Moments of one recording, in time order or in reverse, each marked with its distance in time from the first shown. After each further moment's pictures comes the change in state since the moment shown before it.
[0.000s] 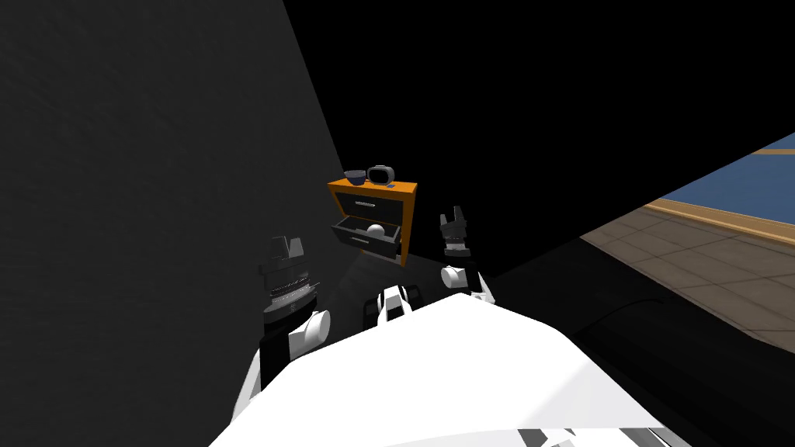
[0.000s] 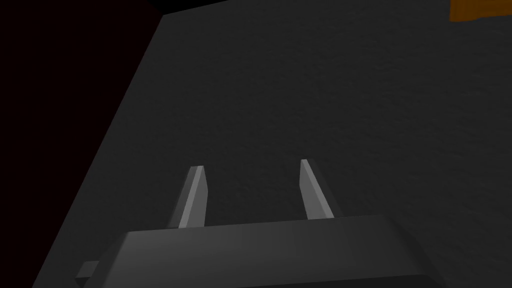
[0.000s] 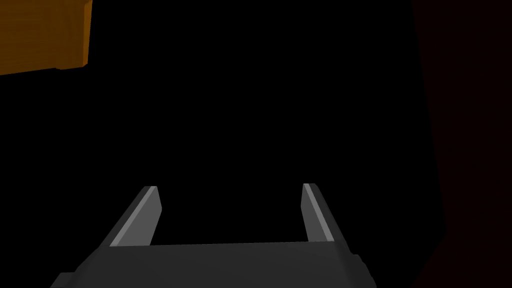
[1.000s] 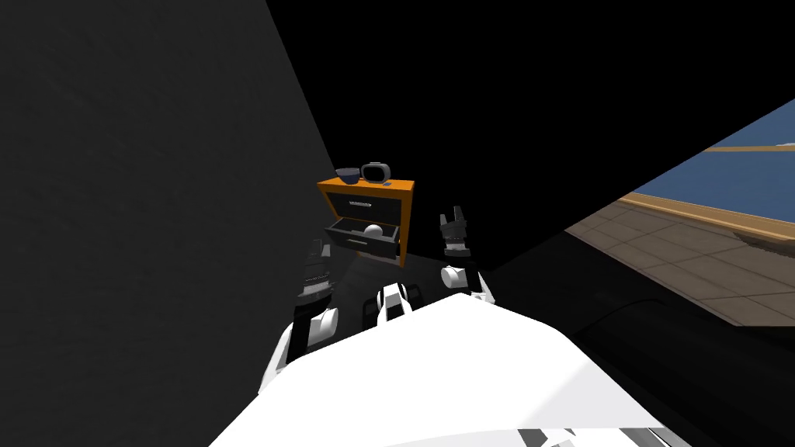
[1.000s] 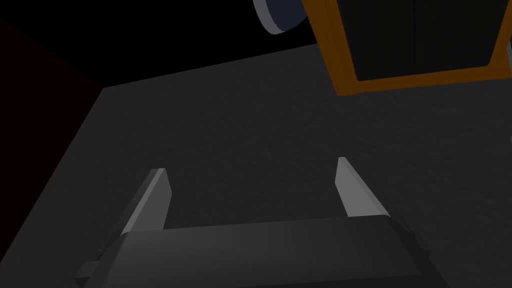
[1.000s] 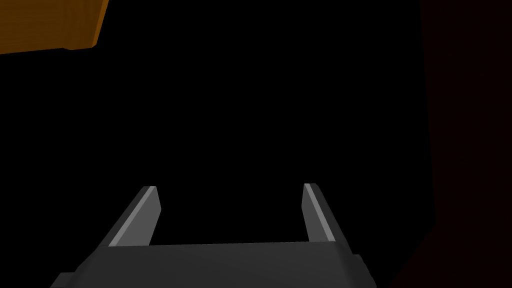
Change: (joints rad) left arm -0.069 0.081 -0.058 0.220 -0.043 0.041 -0.014; right arm 0.000 0.000 0.000 0.001 0.000 0.000 0.000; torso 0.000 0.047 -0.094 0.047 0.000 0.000
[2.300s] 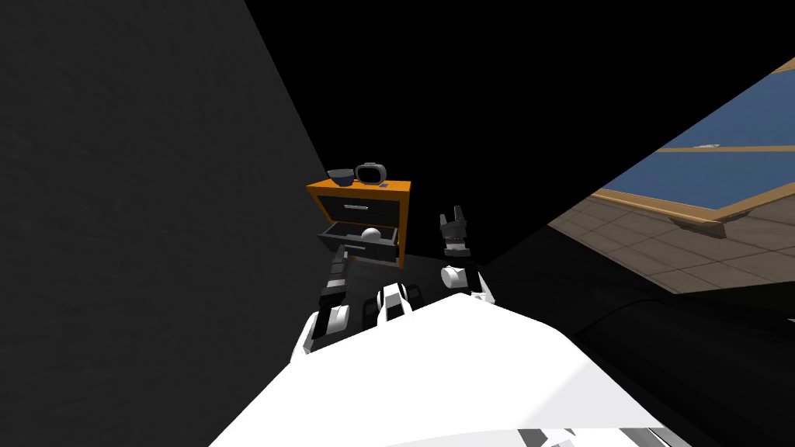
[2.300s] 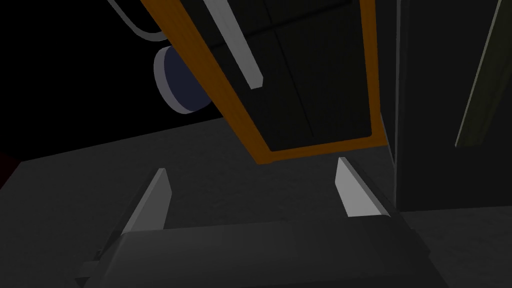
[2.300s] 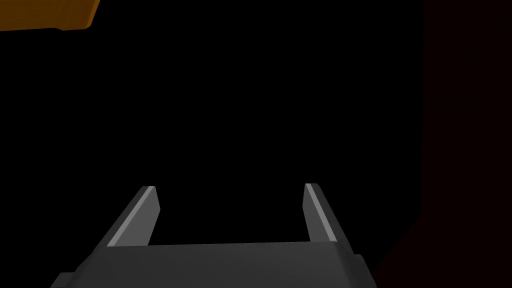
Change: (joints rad) left arm -0.094 0.000 -0.064 0.269 -0.049 0.052 -0.014; right arm 0.000 0.000 0.000 0.000 0.000 0.000 0.000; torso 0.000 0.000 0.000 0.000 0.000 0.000
